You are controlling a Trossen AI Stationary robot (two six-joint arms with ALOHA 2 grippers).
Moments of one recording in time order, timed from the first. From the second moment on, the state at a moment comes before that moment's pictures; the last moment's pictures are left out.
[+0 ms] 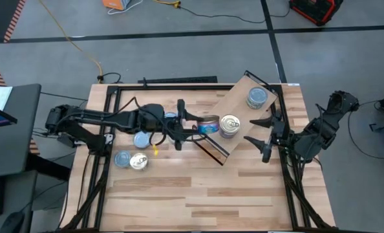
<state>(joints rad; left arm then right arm) 0.00 1.41 1.16 0.19 -0.08 0.79 0.71 0.89 1.06 -0.60 1.08 0.38</state>
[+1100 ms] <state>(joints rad) 0.17 1.83 1.66 -0.12 0.05 1.42 0.70 0.80 1.06 -0.67 1.13 0.30</state>
